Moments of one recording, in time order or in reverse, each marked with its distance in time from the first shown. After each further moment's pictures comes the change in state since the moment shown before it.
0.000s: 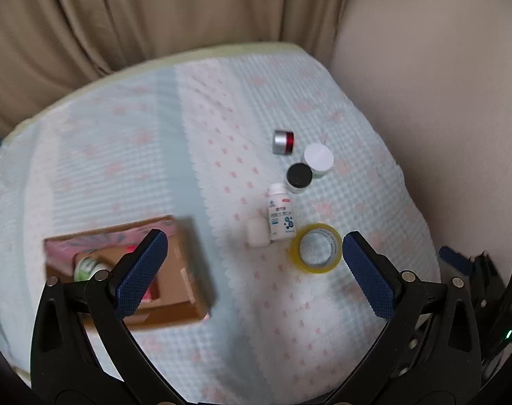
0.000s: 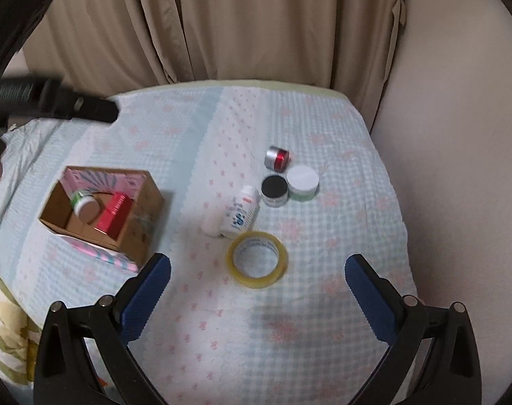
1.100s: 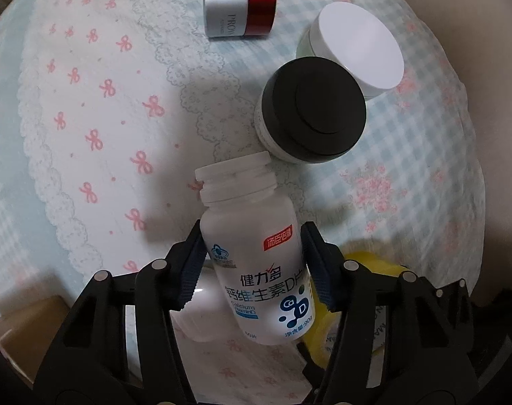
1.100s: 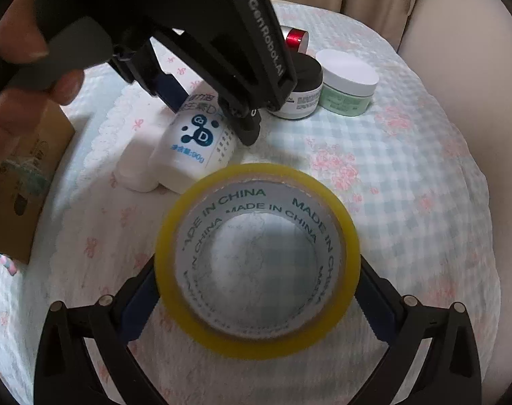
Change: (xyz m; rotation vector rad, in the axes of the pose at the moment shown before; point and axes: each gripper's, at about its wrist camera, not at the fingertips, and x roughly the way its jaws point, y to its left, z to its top) left arm 0.319 -0.041 0.016 0.145 0.449 -0.124; right arm 0.239 0.001 -0.055 0.004 0.164 -0.061
